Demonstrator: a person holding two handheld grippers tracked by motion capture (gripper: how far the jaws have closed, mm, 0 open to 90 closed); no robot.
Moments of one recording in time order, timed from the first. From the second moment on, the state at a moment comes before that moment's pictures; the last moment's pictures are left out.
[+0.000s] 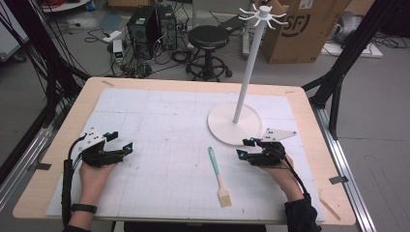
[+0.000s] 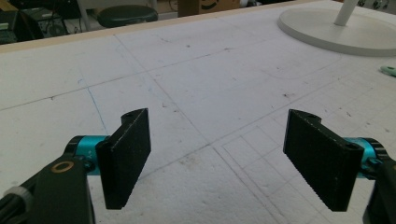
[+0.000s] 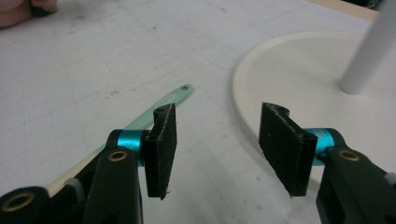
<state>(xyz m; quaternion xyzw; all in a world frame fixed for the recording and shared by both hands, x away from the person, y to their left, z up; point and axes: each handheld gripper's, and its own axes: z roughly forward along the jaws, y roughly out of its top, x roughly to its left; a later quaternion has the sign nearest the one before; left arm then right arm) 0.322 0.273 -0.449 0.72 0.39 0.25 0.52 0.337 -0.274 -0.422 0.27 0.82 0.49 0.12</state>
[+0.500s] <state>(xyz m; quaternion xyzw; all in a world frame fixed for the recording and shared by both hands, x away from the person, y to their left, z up) 0.322 0.273 -0.449 0.72 0.39 0.25 0.52 0.333 -0.309 -0.425 0.32 0.79 0.51 0.14</state>
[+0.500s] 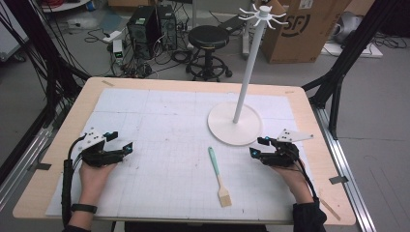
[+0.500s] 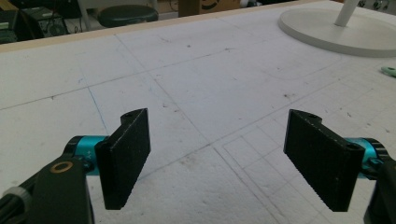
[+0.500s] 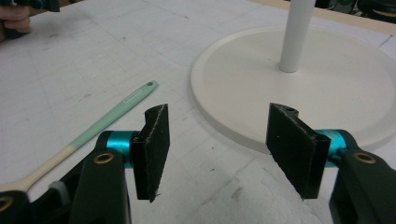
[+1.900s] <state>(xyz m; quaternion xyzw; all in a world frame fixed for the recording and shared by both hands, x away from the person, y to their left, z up) 0.322 0.273 -0.449 0.72 0.40 0.25 0.51 0.282 -0.220 -0.430 0.30 0.81 0.48 0.12</state>
